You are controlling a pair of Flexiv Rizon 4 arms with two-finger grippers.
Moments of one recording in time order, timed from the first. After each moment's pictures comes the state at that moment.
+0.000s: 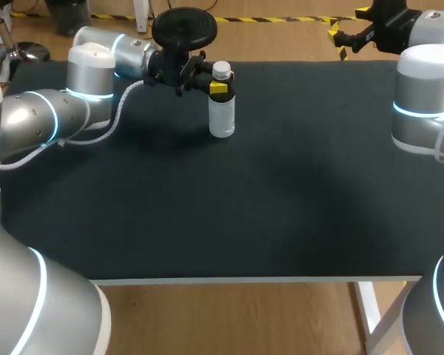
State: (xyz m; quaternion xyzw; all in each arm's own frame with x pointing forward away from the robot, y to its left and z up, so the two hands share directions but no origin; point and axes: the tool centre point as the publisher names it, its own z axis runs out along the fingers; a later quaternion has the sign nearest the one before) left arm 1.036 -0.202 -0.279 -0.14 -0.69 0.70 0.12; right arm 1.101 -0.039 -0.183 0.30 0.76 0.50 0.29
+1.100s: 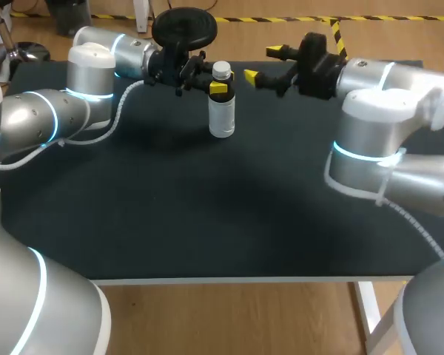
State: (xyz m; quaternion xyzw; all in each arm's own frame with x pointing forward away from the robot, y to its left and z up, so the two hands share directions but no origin) left arm 1.036 -0.202 -0.279 -0.14 -0.69 0.70 0.12; right arm 1.009 0.154 -0.215 0.21 0.73 0.62 0.19
